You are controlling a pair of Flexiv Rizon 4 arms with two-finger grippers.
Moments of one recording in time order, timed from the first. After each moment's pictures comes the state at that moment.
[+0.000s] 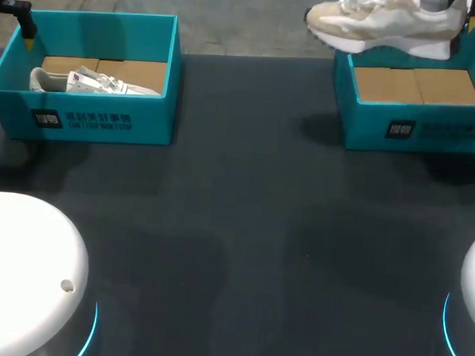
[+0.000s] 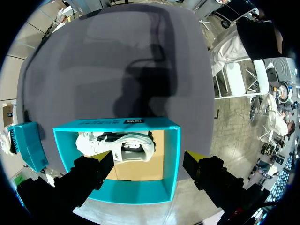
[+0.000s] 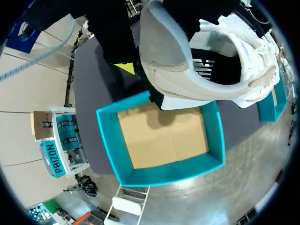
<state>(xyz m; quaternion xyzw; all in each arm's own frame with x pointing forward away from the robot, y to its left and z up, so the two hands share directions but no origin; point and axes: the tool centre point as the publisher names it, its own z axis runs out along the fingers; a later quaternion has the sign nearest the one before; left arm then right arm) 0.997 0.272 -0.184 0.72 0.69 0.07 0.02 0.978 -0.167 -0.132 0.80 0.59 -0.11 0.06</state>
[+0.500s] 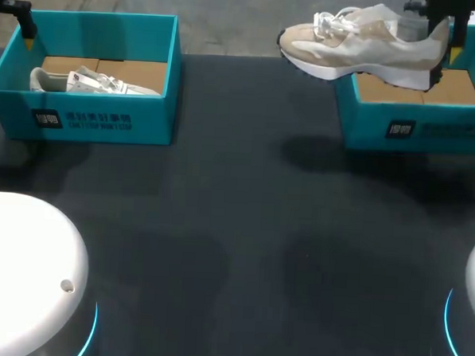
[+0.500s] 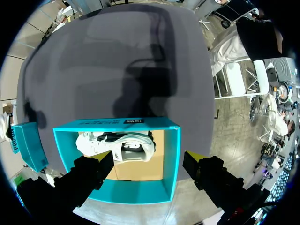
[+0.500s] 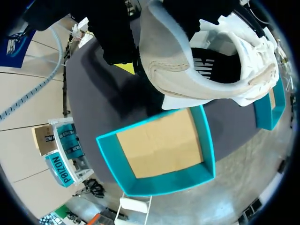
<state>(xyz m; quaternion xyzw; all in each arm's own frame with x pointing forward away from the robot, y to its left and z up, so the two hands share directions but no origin) 0.997 0.272 -0.184 0.72 0.69 0.07 0.02 0.897 -0.120 -0.131 0.82 0.56 -0.08 0.09</state>
